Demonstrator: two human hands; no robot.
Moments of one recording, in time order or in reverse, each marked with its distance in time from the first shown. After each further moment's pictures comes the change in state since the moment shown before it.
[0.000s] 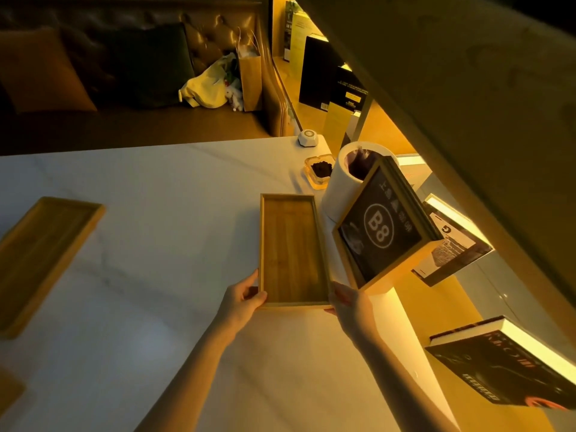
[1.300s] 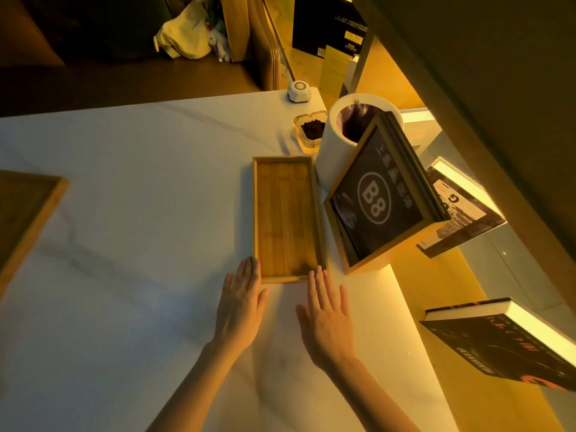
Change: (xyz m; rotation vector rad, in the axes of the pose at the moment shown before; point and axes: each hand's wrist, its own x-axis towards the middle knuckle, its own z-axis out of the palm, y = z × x) left_hand 0.011 -0.054 0.053 0.942 0.209 0.354; right_hand -0.012 0.072 0.038 -0.898 0.096 -0.364
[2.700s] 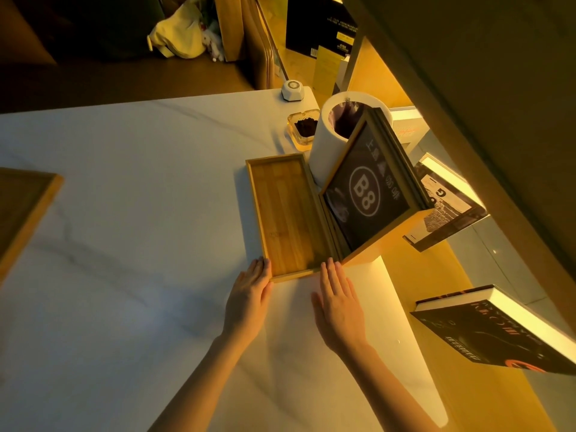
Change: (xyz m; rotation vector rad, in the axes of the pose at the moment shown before) left_hand -0.004 0.021 -0.001 -0.230 -0.070 -0.038; right_hand 0.004 0.022 -0.024 0.027 -0.082 0.059
